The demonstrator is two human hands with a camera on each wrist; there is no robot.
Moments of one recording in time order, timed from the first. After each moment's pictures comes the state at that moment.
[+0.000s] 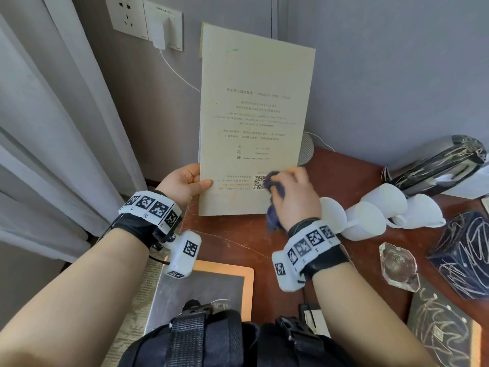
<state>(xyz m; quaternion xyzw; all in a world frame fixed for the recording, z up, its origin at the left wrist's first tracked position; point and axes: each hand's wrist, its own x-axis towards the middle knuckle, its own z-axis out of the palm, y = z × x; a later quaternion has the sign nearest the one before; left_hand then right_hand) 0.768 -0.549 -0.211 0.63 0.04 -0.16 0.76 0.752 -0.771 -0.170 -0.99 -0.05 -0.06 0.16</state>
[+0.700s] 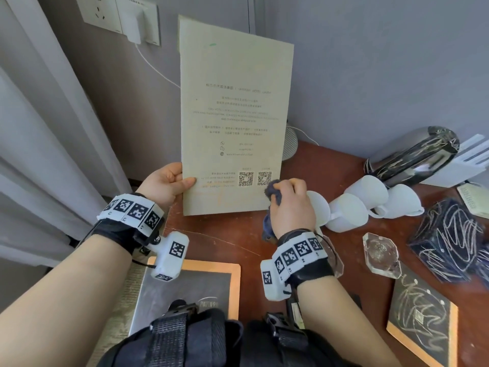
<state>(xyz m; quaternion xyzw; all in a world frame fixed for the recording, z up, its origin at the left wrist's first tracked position) 0.768 -0.552 -0.219 0.61 0.05 -0.16 0.78 0.733 -0.785 -0.185 -0.99 0.07 -0.05 0.14</state>
